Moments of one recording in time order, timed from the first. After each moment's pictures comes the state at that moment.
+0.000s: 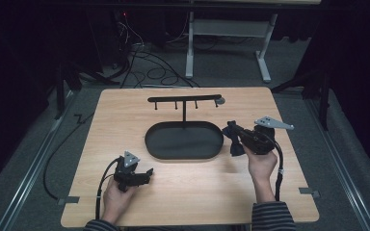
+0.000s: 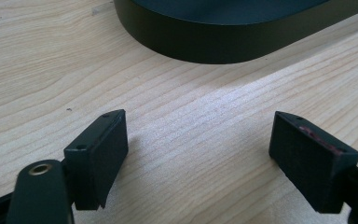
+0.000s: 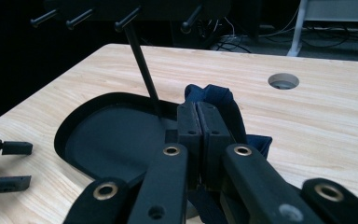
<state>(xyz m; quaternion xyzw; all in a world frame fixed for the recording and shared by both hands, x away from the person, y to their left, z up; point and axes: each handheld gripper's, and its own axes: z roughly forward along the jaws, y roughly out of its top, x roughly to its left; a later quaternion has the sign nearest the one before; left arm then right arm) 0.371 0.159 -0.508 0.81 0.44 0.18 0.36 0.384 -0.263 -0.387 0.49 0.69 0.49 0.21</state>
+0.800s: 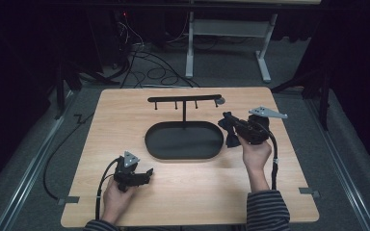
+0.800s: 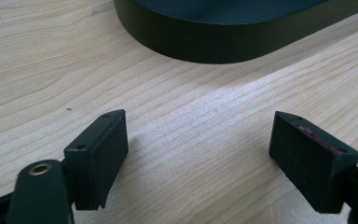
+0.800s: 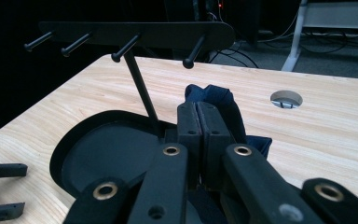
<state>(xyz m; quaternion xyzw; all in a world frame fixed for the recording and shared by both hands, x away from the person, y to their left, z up) 0.371 0.159 -0.508 0.81 0.44 0.18 0.36 0.408 -0.250 -0.373 0.49 0.69 0.50 0.21</state>
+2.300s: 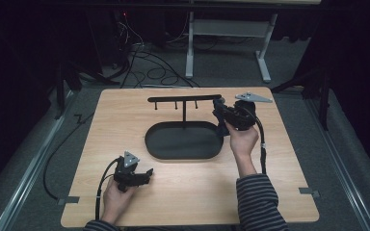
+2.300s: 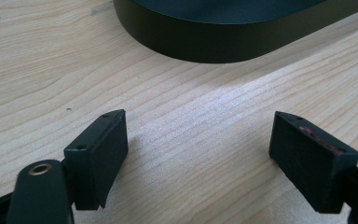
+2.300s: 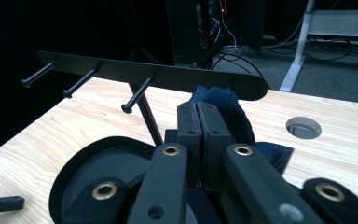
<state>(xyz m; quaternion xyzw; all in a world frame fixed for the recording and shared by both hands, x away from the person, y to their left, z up) 0.370 0.159 -0.508 0.81 0.43 0.18 0.36 0.444 -0.217 -0.355 0.48 0.69 0.50 0.21</state>
